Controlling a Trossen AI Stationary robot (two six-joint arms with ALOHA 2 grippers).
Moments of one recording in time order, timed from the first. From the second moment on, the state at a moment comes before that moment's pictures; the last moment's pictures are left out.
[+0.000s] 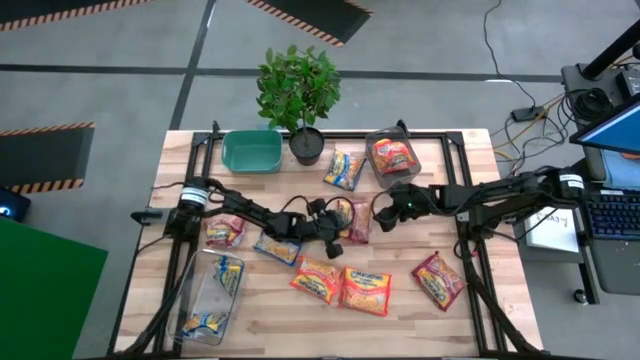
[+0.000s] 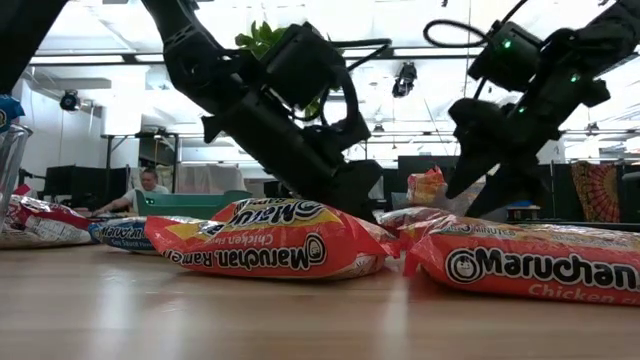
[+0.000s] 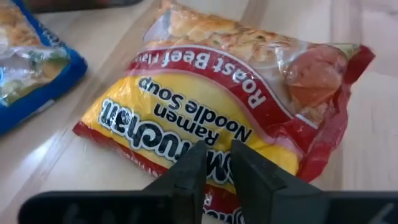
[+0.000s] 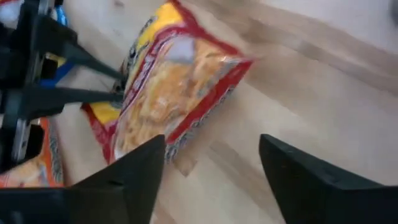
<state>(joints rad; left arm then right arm) -0.09 2.08 1.08 0.29 -0.41 -0.23 -0.14 1.22 0.42 0.00 -0.01 0.84</state>
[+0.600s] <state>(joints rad) -0.09 2.08 1.07 0.29 -0.41 -0.23 -0.15 1.52 0.41 0.49 -0.03 0.82</state>
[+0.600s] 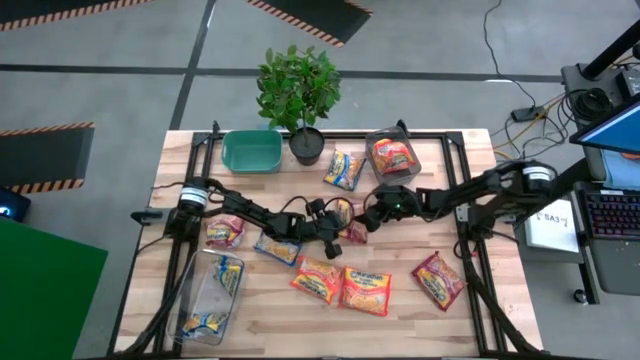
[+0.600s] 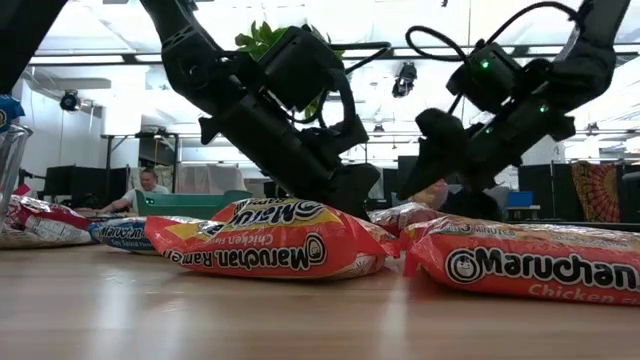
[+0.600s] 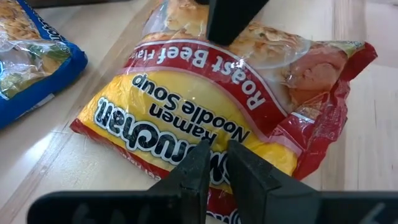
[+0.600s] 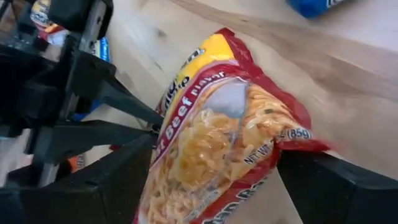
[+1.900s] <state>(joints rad) -0.17 1.65 1.06 0.15 -0.41 -0.04 -0.12 1.31 0.26 0.94 -0.08 0.35</state>
